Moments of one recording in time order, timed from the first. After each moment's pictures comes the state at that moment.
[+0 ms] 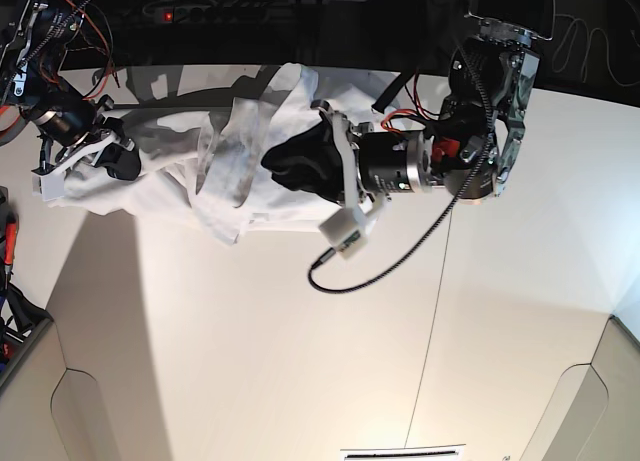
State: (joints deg) left arm 3.6 -6.4 11.4 94.1 -47.4 -38.7 60.1; right arm -12.3 5.8 32.1 90.0 44.6 29.1 -59.5
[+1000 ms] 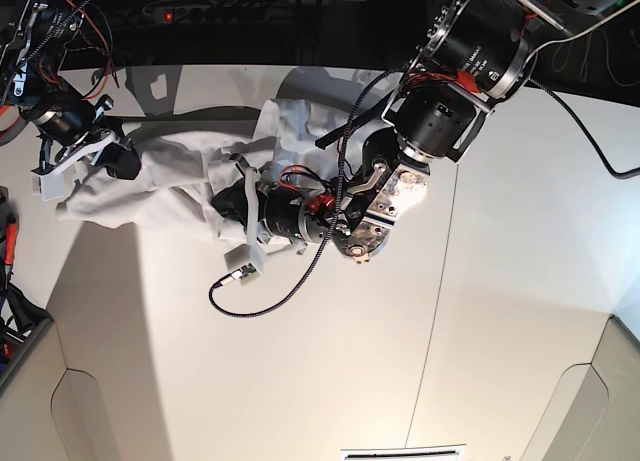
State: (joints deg) left arm -21.9 3.2 28.8 46.9 -17.5 -37.2 27.4; right arm -12.3 5.8 32.1 90.0 44.5 29.1 -59.7
